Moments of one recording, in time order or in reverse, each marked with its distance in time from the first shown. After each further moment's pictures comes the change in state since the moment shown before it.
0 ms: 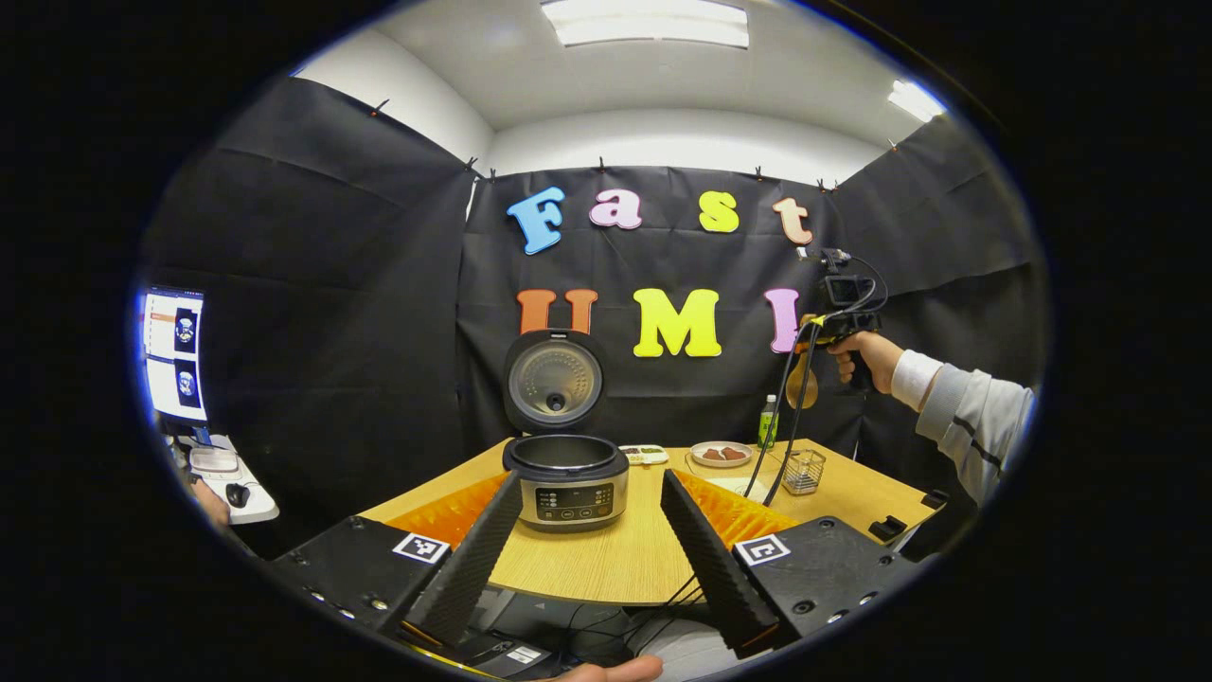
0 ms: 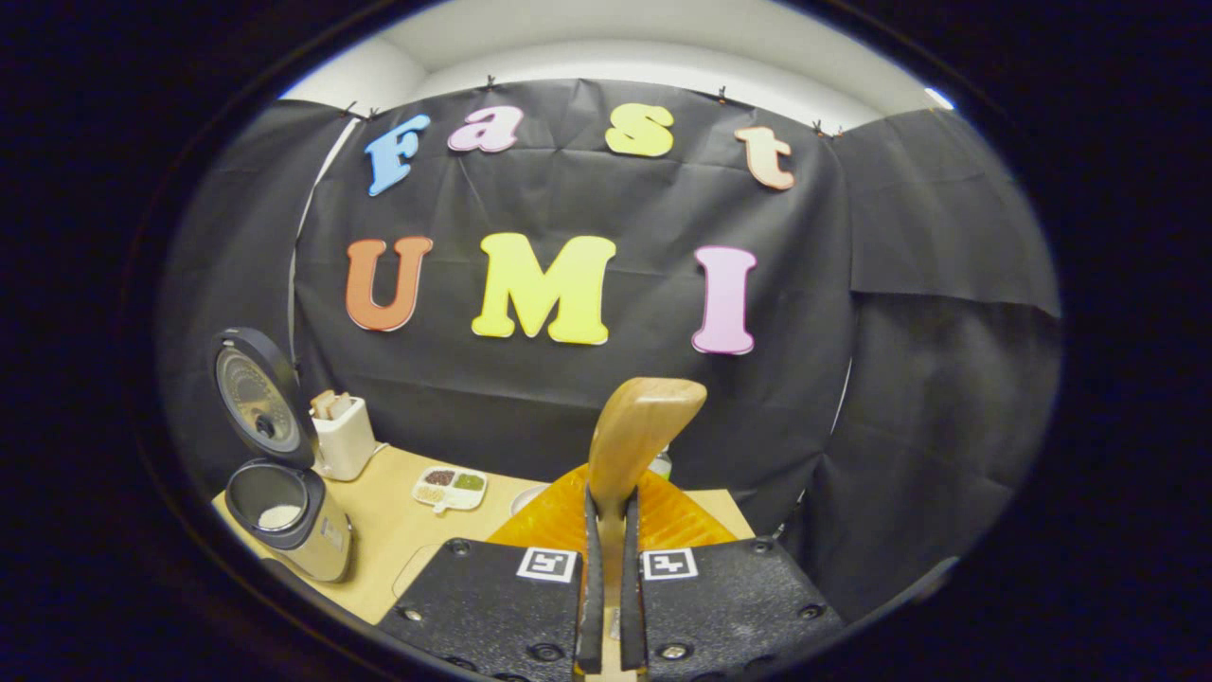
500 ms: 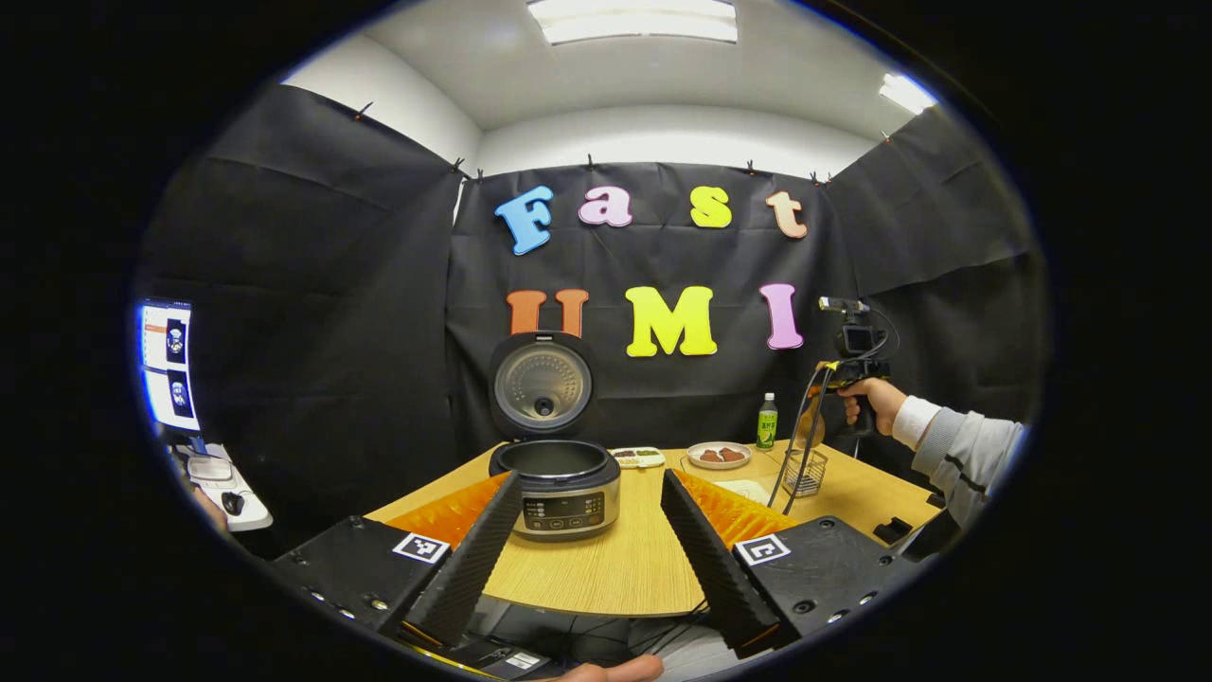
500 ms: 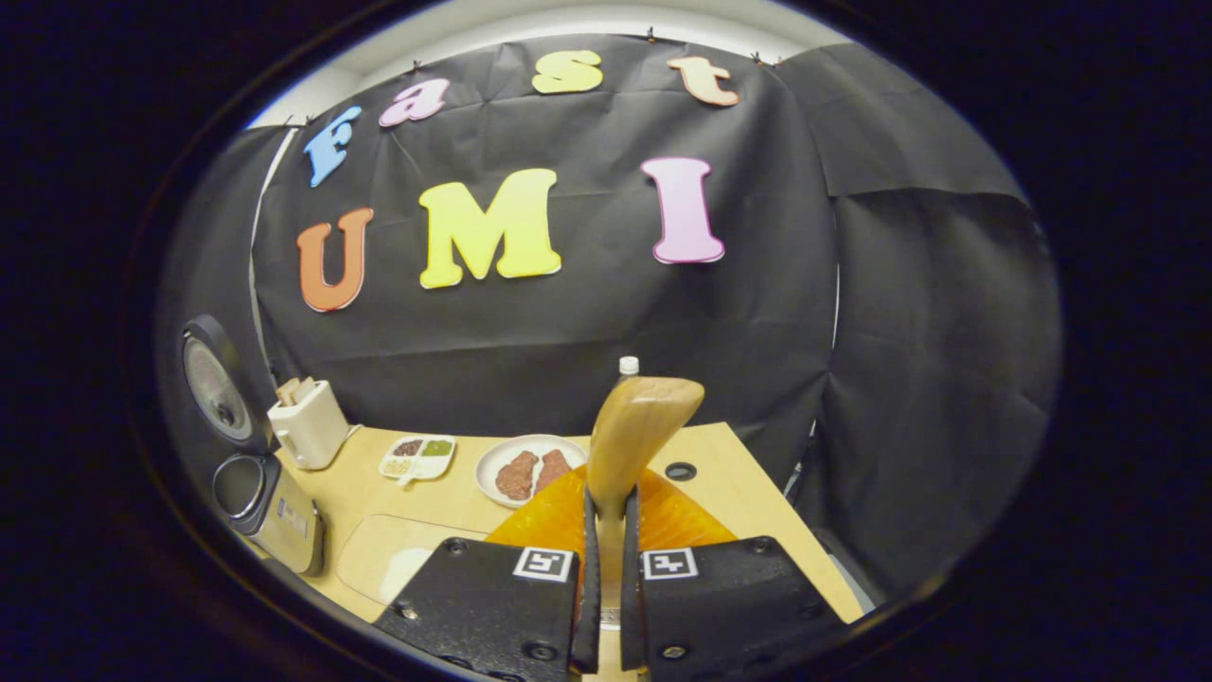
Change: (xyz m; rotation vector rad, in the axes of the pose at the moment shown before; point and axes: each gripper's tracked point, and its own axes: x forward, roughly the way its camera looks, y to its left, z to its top) left arm 0.031 -0.011 0.008 0.031 -0.006 -0.006; right arm 0.060 -0.052 -0.094 0.138 0.122 -0.026
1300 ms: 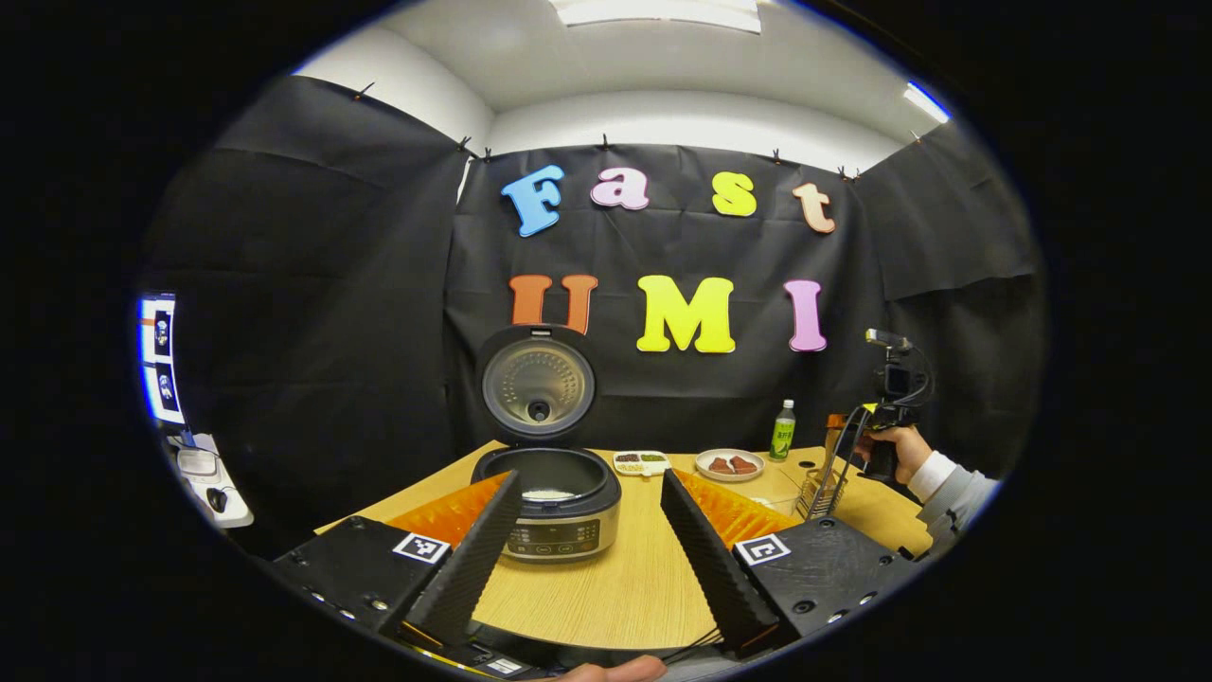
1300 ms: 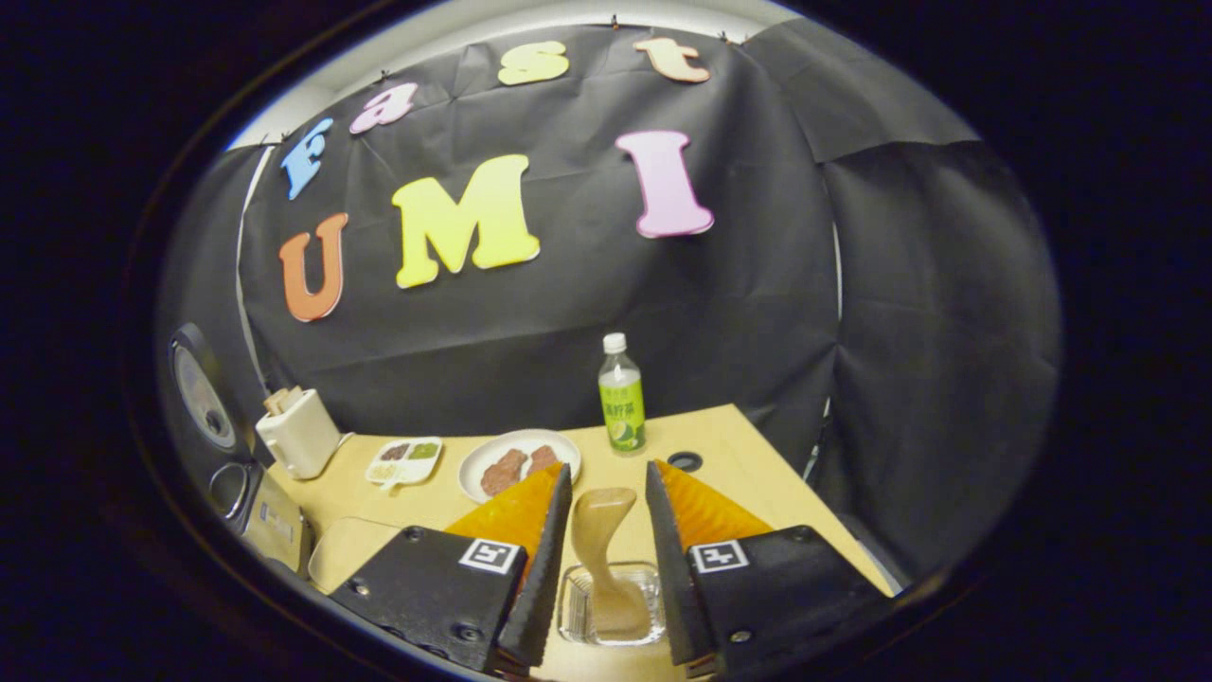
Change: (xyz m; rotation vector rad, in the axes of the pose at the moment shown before) left arm 0.090 0.006 0.013 -0.050 0.062 0.040; right arm 0.036 -0.026 -0.008 0.061 -0.070 -0.042
